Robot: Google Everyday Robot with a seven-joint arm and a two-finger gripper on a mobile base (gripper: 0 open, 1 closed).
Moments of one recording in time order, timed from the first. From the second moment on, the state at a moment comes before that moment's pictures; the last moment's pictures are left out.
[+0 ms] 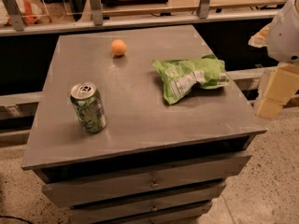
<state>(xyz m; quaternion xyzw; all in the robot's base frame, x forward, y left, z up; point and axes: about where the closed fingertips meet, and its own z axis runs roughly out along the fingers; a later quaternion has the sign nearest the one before) 0.438 -0.217 0.976 -0.60 0.78 -0.03 0.16</state>
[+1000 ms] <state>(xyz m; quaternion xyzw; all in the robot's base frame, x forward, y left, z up) 0.438 -0.202 0.972 -0.58 0.78 0.05 0.24</state>
